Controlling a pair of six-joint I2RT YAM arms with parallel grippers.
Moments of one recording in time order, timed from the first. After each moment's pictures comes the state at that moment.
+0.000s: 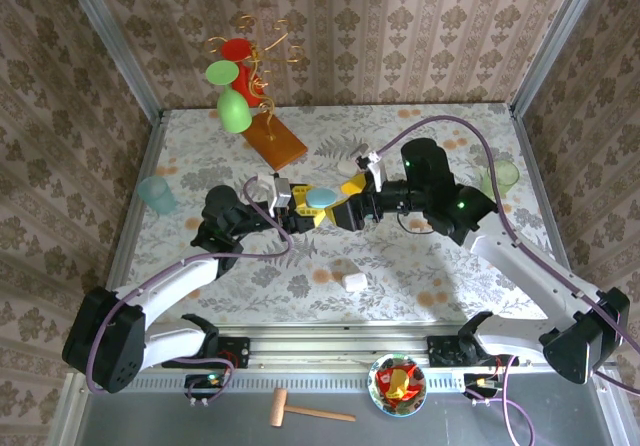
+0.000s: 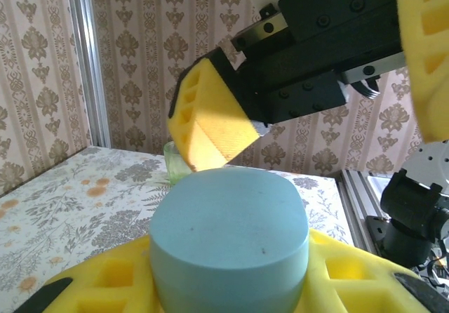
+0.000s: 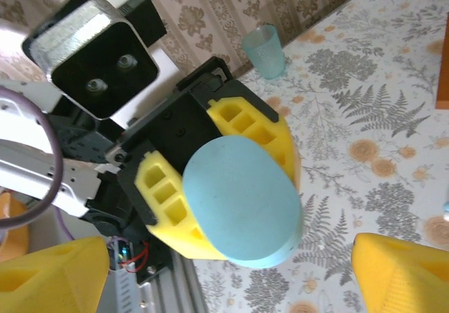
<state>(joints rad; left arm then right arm) -0.56 1.16 0.56 0.73 0.90 -0.13 0.59 1.21 1.15 -0.39 -0.63 0.16</state>
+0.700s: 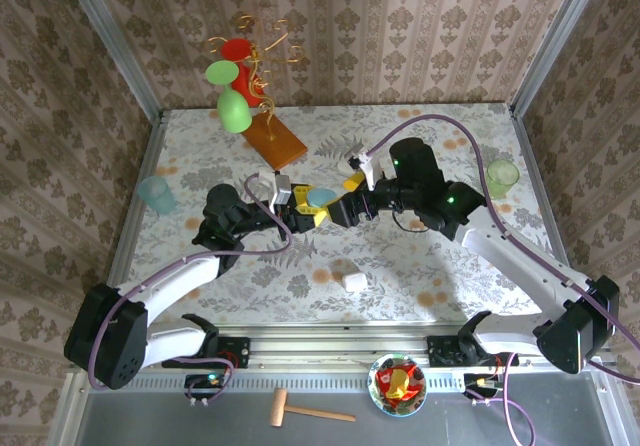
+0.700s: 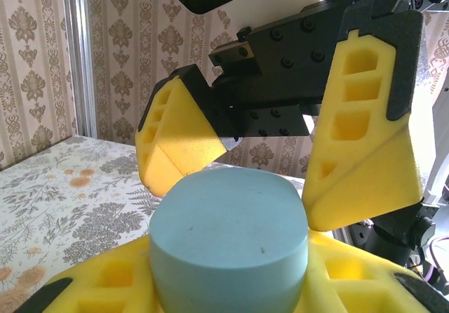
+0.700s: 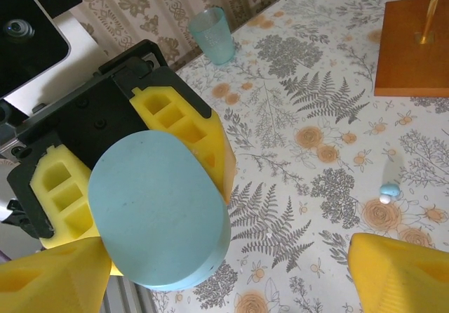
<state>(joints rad) -0.56 1.18 0.57 0.74 0.92 -0.20 0.60 1.26 1.17 -0.43 -0.47 0.10</state>
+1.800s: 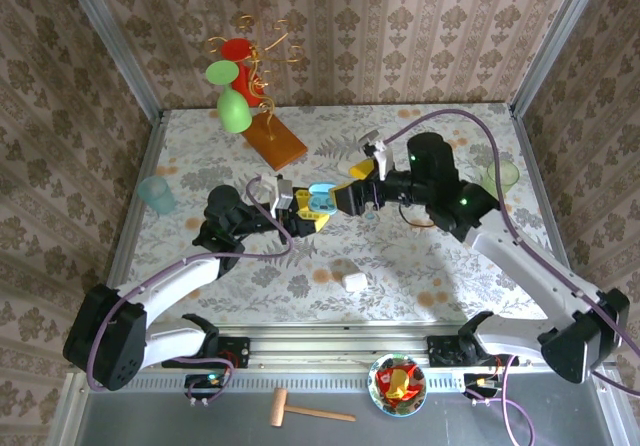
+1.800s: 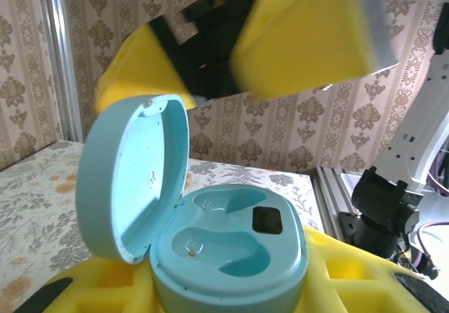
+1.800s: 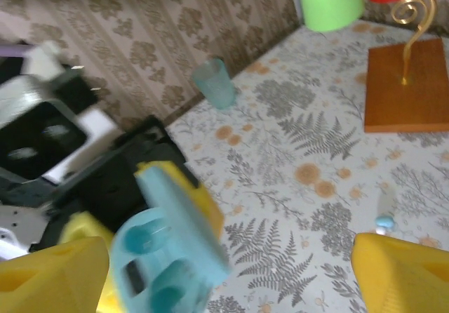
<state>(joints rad) -0.56 1.18 0.56 0.73 0.94 -0.16 0.55 1.18 1.14 -0.31 -0.52 0.20</state>
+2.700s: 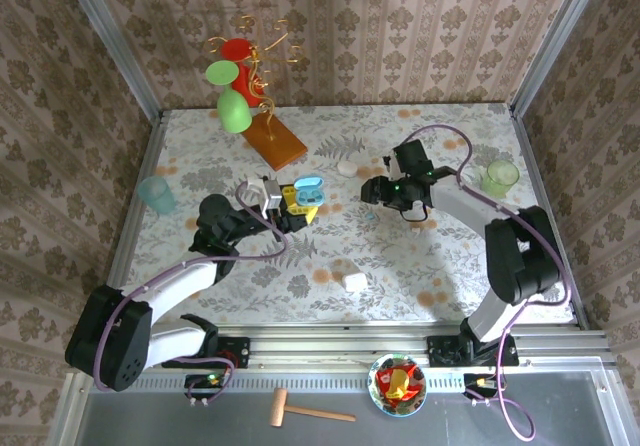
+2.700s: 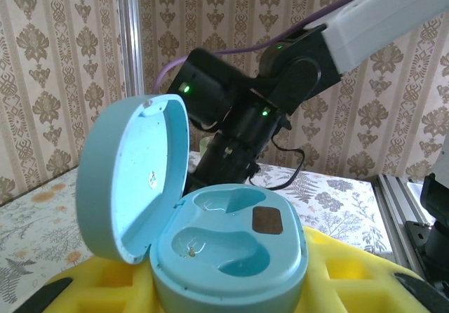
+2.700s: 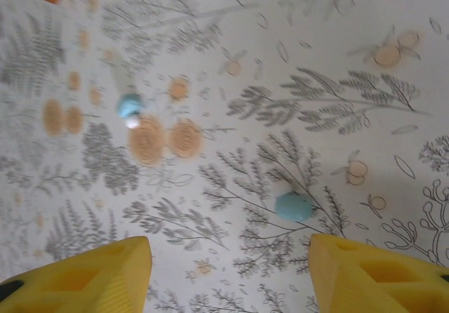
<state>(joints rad) -0.50 1.18 0.46 0.87 0.84 -0.14 0.32 1.69 1.12 -0.44 -0.32 0.49</state>
